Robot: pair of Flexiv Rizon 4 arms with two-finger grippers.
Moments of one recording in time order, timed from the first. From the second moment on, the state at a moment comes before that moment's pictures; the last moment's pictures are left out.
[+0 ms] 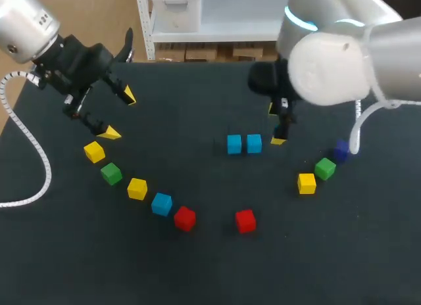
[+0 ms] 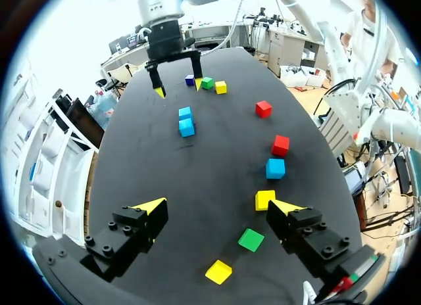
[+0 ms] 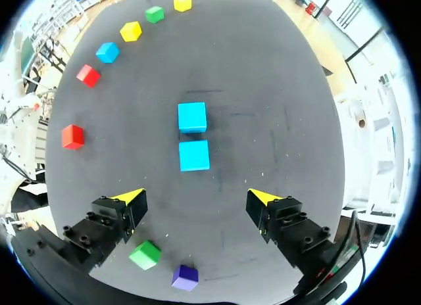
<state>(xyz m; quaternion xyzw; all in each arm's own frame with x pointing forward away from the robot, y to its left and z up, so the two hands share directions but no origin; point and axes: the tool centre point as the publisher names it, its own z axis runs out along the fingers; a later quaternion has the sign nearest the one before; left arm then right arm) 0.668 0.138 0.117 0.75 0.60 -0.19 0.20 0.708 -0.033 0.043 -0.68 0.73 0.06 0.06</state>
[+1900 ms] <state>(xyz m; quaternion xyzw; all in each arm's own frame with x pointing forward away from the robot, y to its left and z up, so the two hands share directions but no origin) 0.668 0.138 0.117 0.75 0.60 -0.19 0.20 0.617 -0.165 0.080 -0.67 0.69 0.21 0.16</state>
